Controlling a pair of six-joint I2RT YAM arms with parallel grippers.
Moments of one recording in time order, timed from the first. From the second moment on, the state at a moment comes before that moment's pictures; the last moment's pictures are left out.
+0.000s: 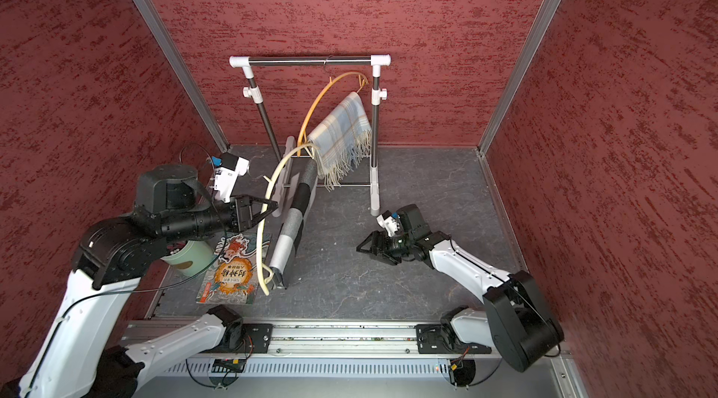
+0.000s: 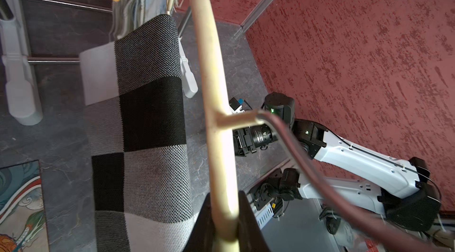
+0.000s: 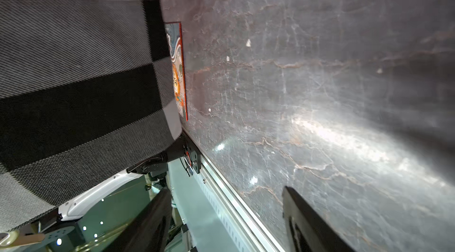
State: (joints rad) left arm -0.49 1.00 1.63 -1.19 0.35 -0.53; right arm 0.47 1.25 0.62 -0.21 -0.80 0.77
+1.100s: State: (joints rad) left arm -0.52 1.06 1.64 -1.28 0.29 -0.66; right arm 0.94 1.13 1.26 -0.23 -0.52 0.65
